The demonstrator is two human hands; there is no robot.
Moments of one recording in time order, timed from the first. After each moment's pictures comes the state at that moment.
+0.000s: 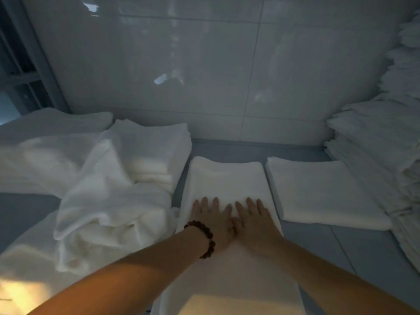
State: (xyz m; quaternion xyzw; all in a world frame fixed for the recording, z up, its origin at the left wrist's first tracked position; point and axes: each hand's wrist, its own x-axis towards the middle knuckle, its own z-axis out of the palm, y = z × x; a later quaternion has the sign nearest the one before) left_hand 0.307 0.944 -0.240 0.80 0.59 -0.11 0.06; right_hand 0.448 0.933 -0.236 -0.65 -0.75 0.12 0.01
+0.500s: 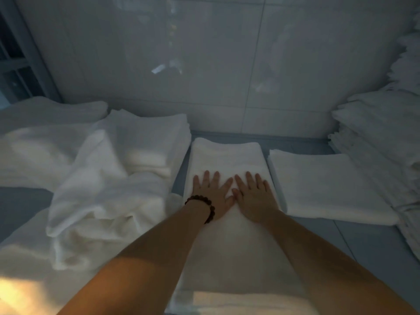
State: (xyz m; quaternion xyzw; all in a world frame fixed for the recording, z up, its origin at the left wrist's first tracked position) left_hand 0.303 1.013 -0.256 0.80 0.60 -0.04 0.05; right_hand 0.458 1.008 -0.258 -0.66 -0.75 0.05 0.01
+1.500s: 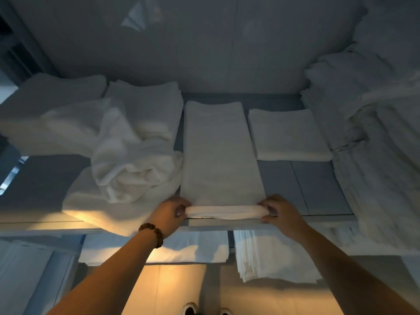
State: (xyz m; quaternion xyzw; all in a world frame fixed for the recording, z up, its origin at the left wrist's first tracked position) left_hand 0.202 0.785 -0.195 0.72 0.60 0.13 0.34; right_hand 0.535 0.761 -0.181 -0.65 -0.67 0.32 0.13
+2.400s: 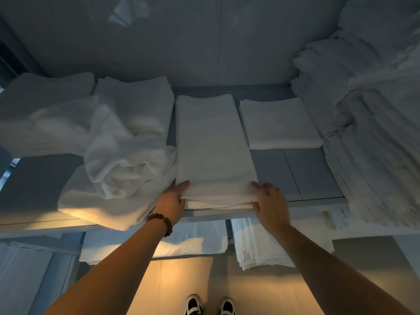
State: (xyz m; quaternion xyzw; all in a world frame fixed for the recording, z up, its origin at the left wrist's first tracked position) left_hand 0.226 0.785 -0.195 0.69 0.65 0.15 0.29; right_hand 0.509 0.742 -0.211 -0.73 -0.67 0.09 0.06
